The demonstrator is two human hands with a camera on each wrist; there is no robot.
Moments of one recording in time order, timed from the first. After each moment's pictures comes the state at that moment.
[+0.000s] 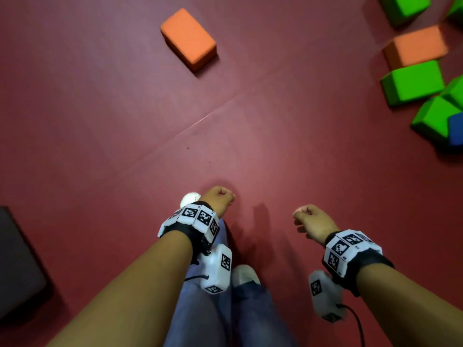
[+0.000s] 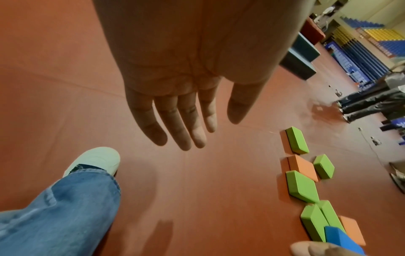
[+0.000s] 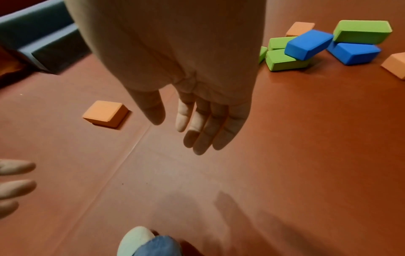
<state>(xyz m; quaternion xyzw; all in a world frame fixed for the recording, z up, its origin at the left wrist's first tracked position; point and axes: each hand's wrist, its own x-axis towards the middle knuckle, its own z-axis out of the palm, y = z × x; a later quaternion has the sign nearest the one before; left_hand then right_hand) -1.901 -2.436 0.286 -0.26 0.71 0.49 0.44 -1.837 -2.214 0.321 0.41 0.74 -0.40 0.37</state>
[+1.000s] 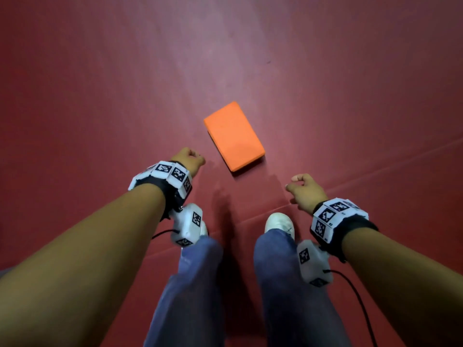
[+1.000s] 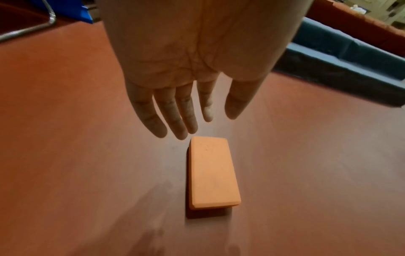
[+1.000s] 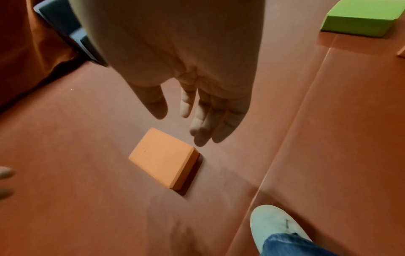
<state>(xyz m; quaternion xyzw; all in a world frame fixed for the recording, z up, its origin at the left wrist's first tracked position) -2.495 -2.535 0.202 -0.37 0.80 0.34 0.34 -2.455 -2.266 0.169 0.31 0.77 -0.38 0.42</state>
